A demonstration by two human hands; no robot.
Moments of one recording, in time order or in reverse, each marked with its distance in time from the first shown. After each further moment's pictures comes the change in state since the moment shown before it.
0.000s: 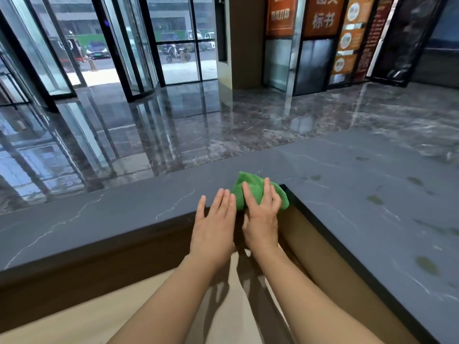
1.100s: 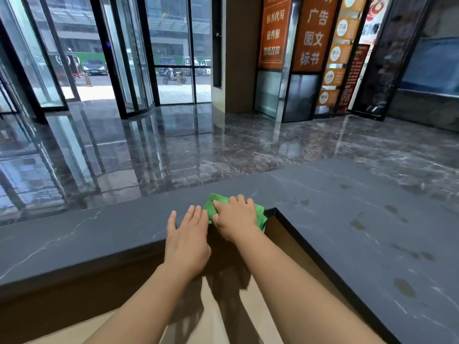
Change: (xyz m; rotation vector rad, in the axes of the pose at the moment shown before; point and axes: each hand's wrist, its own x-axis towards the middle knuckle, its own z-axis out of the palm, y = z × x) left_hand -0.004 -0.036 -0.028 -0.141 0.039 -0.165; right_hand 0.057 -0.069 -0.035 -0.588 -0.497 -0.177
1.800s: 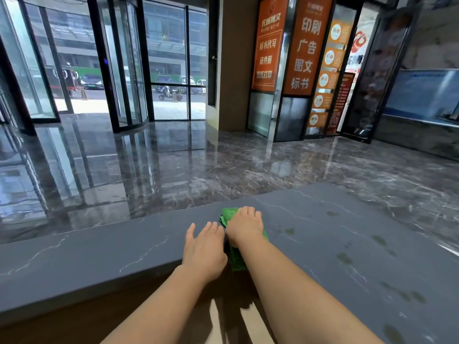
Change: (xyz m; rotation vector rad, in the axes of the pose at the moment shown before) left_hand 0.060 0.067 0.001 -0.155 -0.086 0.099; right_hand 0.051 0.069 -0.005 -0.123 -0.160 0.234
